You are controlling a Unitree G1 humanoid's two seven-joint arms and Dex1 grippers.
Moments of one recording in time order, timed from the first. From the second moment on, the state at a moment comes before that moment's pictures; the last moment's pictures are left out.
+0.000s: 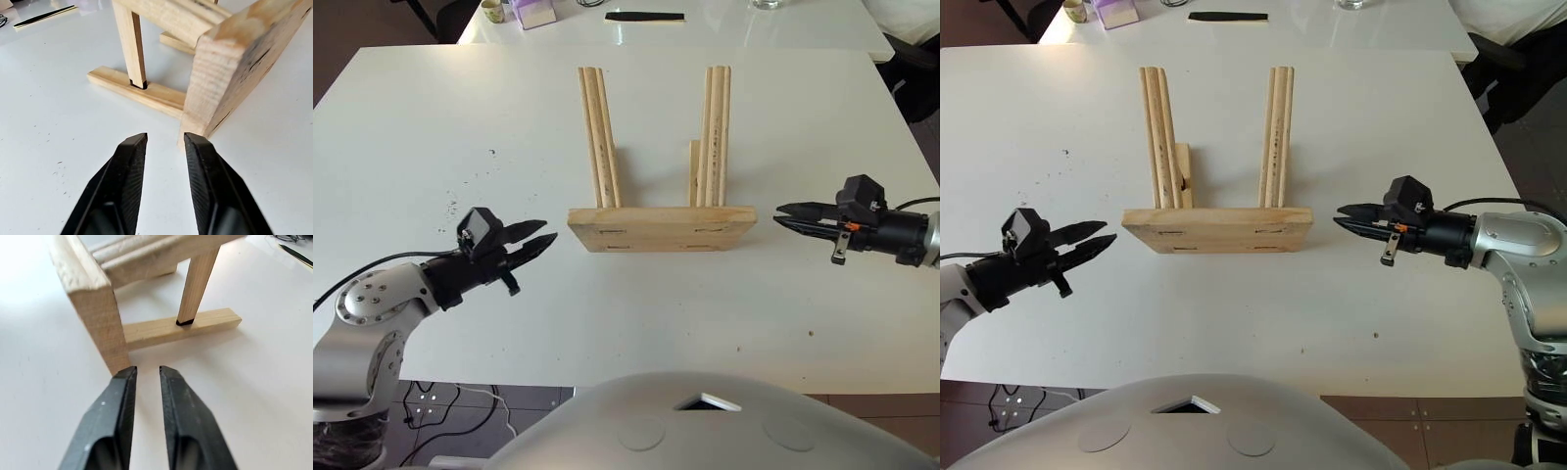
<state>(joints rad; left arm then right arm) 0.39 0.81 0.32 -0.48 -0.47 0.41 -0.88 0.11 -0.96 -0.17 -0.31 0.38 0.37 1.13</state>
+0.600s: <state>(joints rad) 0.02 0.78 -0.08 0.10 -0.15 -0.08 -1.11 -0.21 -0.79 0.18 0.06 0.23 0.21 1.28</state>
